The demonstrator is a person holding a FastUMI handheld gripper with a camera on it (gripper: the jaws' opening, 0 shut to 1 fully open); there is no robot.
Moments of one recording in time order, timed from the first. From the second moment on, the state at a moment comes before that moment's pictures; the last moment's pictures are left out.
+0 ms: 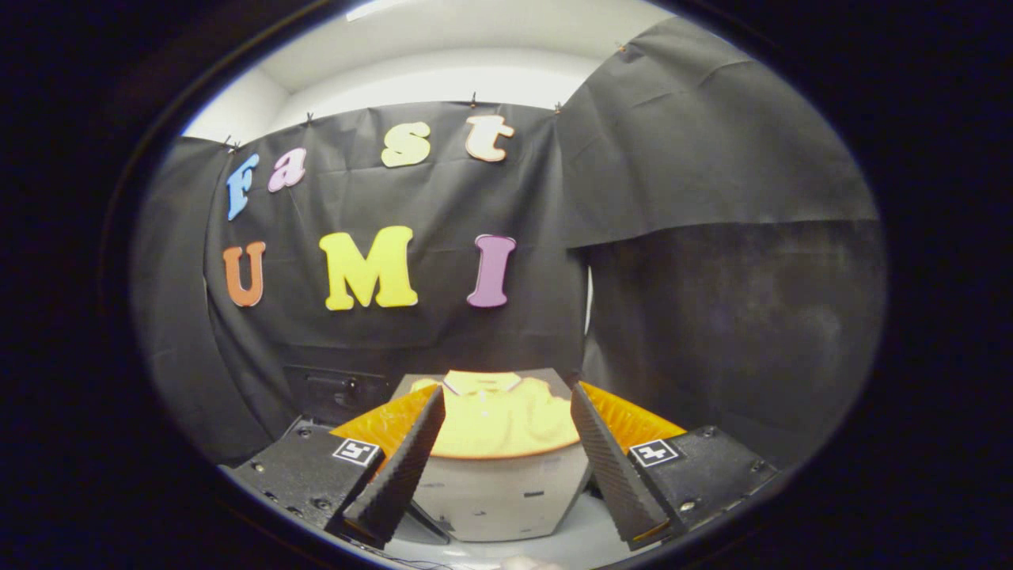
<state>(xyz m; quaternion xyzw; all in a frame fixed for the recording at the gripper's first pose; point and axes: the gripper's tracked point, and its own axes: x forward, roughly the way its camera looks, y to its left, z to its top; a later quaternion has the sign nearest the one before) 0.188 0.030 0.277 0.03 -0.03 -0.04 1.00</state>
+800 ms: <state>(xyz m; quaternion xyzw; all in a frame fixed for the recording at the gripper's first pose) 0.455 0.052 0.245 0.01 0.16 0.02 0.99</state>
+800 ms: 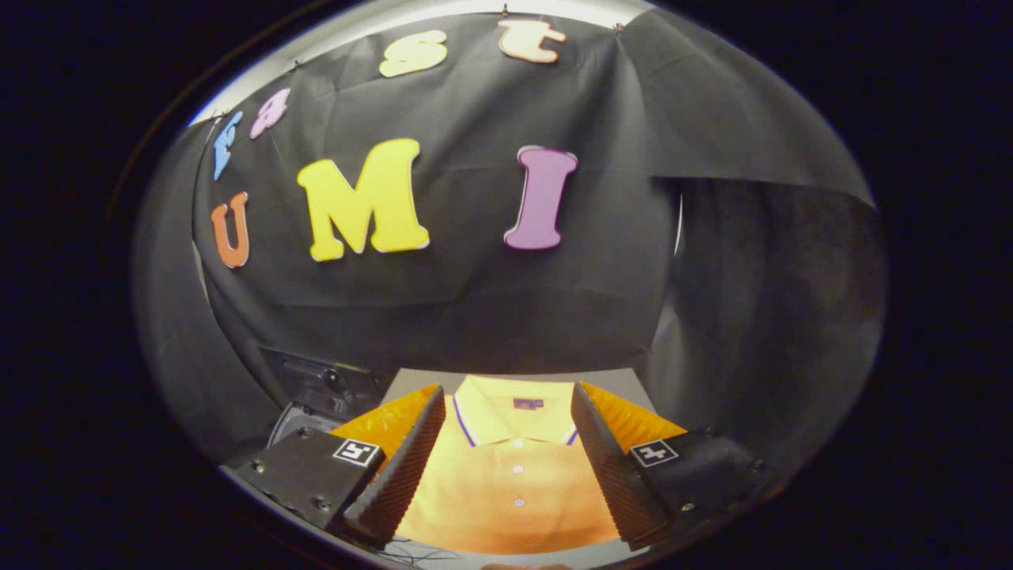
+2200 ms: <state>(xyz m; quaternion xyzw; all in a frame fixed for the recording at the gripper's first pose) 0.482 0.023 0.135 0.03 0.36 -0.03 0.93</state>
